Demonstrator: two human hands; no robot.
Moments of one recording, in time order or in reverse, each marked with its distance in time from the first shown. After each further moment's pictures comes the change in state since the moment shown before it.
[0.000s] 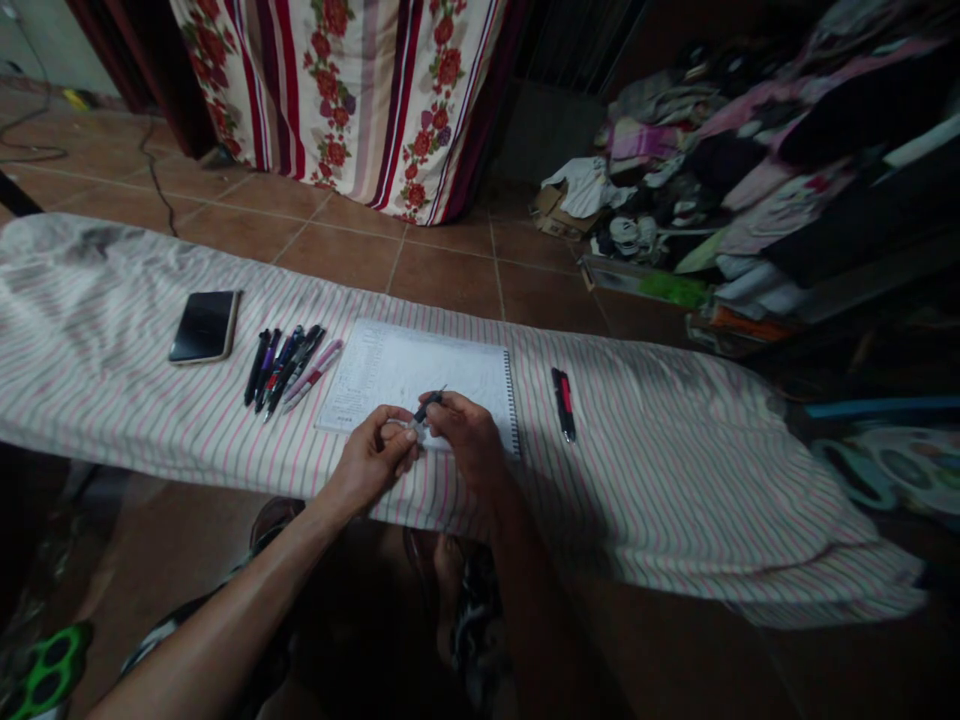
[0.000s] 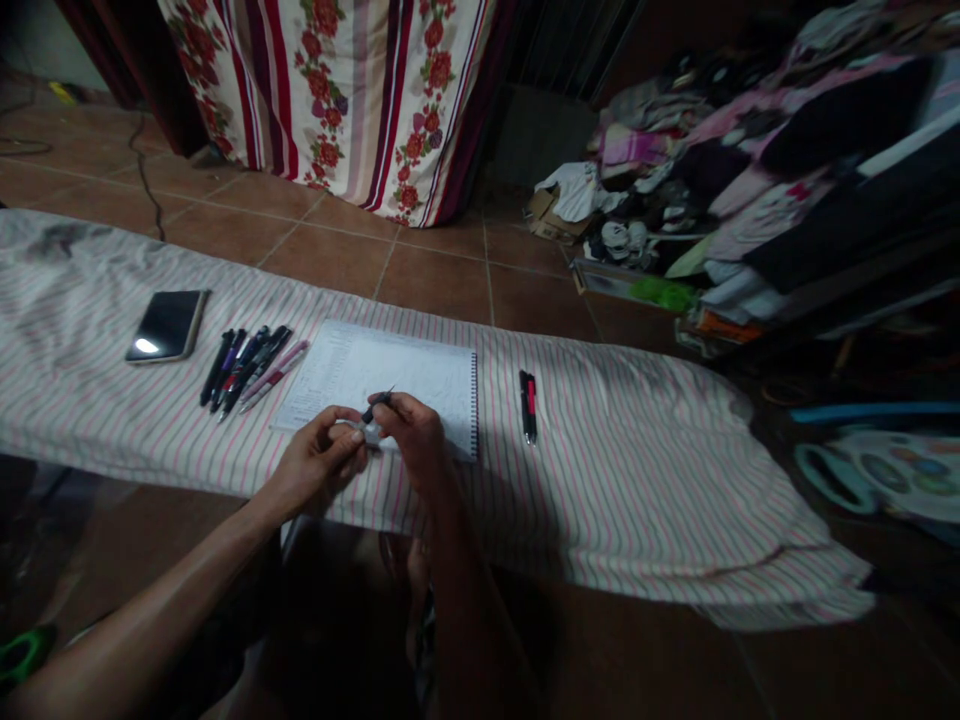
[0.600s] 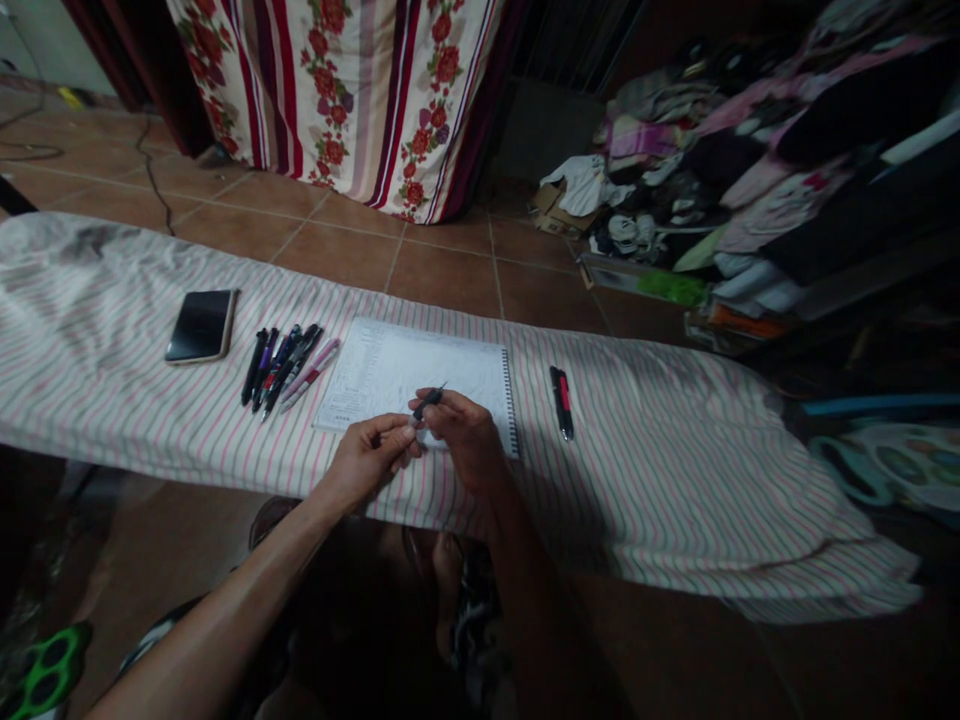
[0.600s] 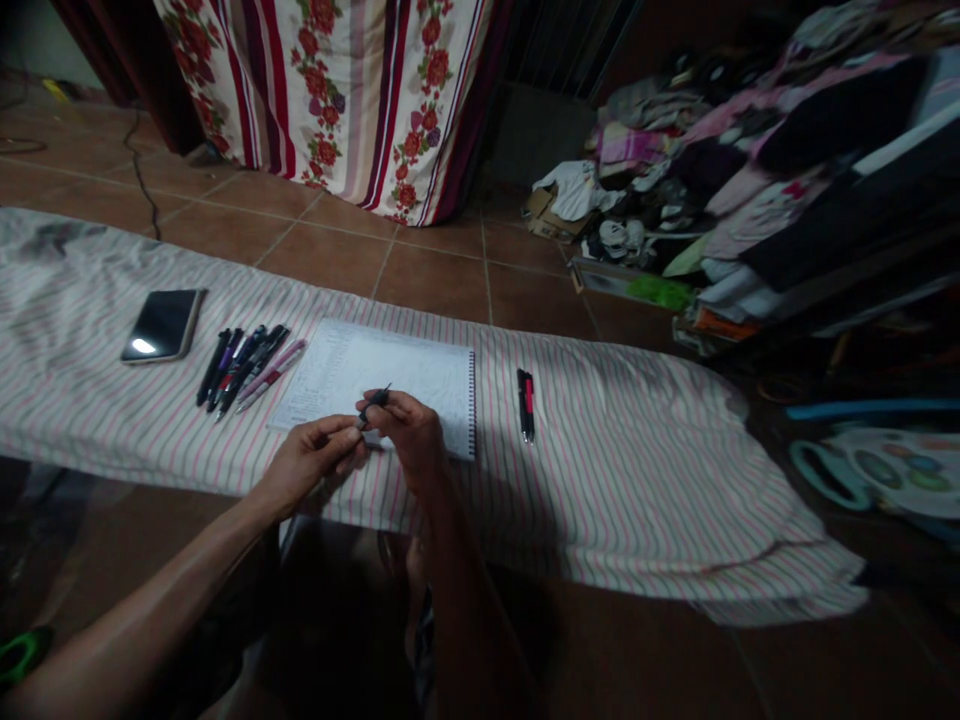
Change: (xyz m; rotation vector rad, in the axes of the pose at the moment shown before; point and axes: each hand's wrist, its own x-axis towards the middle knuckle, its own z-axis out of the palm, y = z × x) left_hand -0.001 0.005 -0.001 0.015 0.004 -0.093; right_hand -0.006 -0.007 0.006 0.068 0.014 -0.018
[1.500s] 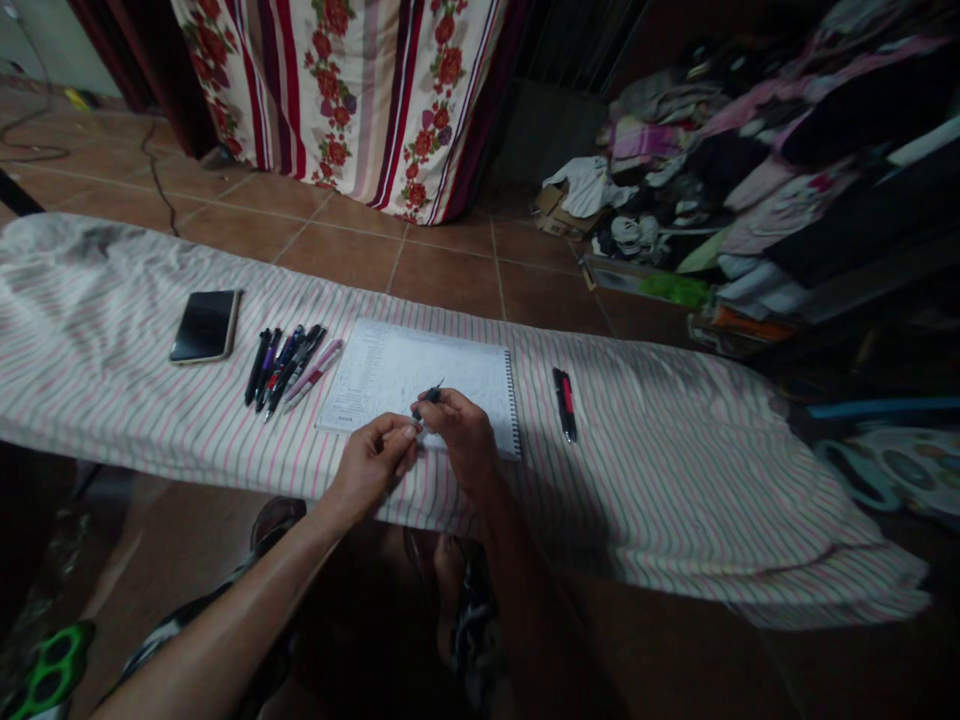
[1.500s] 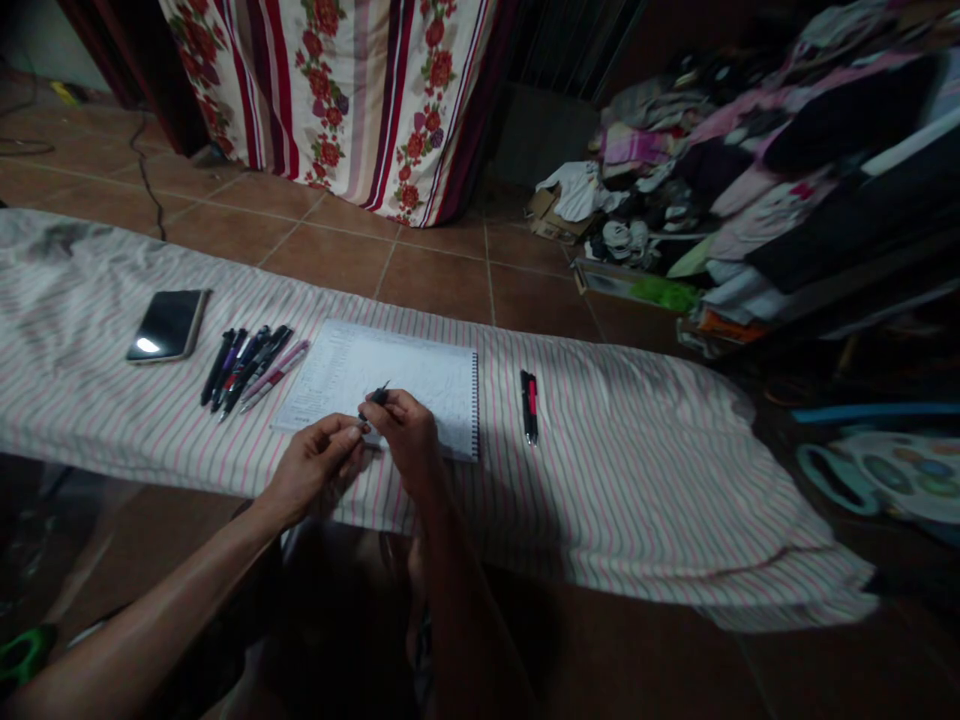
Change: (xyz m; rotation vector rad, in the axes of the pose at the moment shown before) left_hand -0.003 -0.005 0.005 -0.053 0.043 0.061; right_hand 0.005 0.005 0.009 -0.095 0.086 -0.023
